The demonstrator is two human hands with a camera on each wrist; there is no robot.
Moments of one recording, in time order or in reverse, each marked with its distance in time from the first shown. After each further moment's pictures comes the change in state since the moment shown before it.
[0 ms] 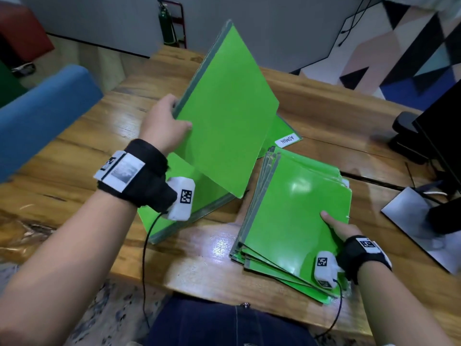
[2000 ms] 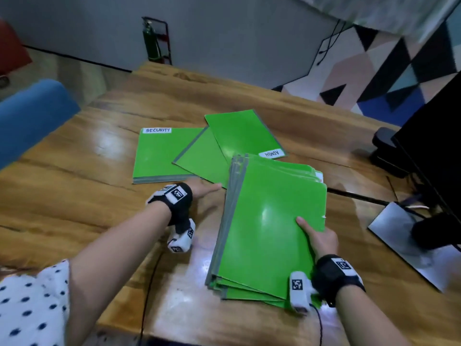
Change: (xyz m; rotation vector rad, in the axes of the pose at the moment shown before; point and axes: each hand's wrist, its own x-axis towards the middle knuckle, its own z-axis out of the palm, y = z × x) left_hand 0.037 -0.057 0.148 0.370 -0.684 -0.213; right_hand 0.003 -0.016 0.031 0.269 0.150 -0.327
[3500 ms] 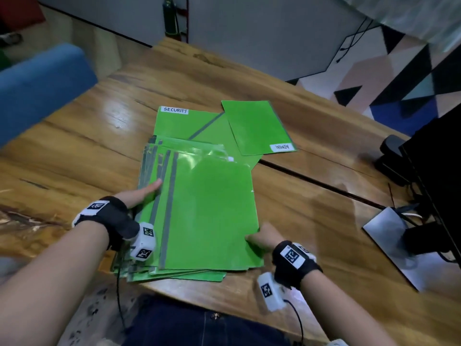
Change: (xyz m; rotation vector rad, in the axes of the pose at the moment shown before) left_hand -0.073 -0.167 -0.015 -0.592 -0.115 -0.430; right_hand -0.104 -0.036 0.074 -0.710 -0.640 -0.064
